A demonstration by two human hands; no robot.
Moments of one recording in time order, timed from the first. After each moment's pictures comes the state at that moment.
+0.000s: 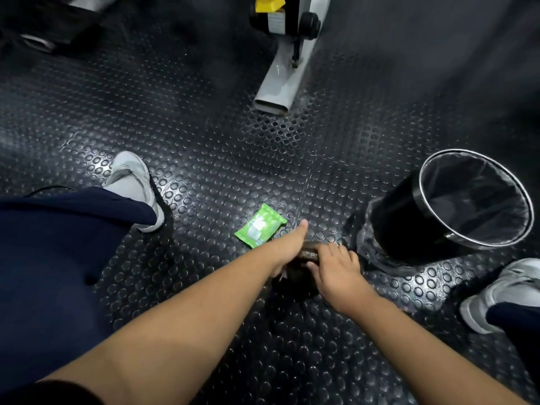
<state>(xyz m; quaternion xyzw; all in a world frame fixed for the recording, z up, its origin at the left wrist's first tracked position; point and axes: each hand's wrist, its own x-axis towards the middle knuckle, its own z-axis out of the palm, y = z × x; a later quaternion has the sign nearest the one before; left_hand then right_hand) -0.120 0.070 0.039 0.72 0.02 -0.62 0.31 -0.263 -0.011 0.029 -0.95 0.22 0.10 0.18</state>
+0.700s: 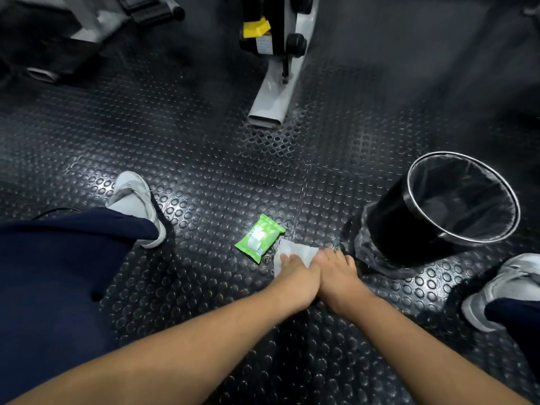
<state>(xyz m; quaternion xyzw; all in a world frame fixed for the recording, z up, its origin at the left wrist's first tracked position) -0.181 0.090 0.089 0.84 -0.13 -0.48 0.22 -0.257 -0.011 0.034 -0.94 0.22 0.19 0.18</state>
